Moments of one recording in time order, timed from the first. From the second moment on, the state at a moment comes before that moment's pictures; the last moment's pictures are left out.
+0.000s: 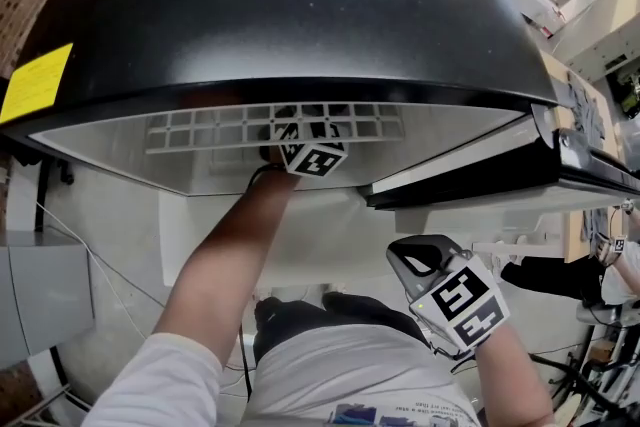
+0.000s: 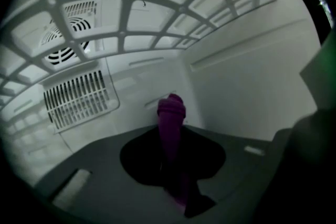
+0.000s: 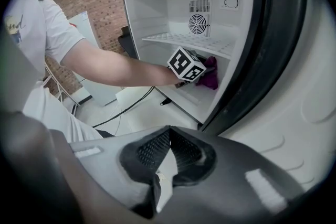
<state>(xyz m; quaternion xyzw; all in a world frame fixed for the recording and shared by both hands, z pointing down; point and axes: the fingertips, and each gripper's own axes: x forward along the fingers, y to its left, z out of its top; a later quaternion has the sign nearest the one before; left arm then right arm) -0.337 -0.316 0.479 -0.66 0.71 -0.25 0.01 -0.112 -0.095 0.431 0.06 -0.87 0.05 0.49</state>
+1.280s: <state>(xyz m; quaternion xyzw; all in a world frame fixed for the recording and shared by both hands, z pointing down) -0.451 -0.228 0.493 -0.58 0.77 -0.28 -0.03 -0.179 -0.078 0.437 0.00 -0.87 0.04 0.49</state>
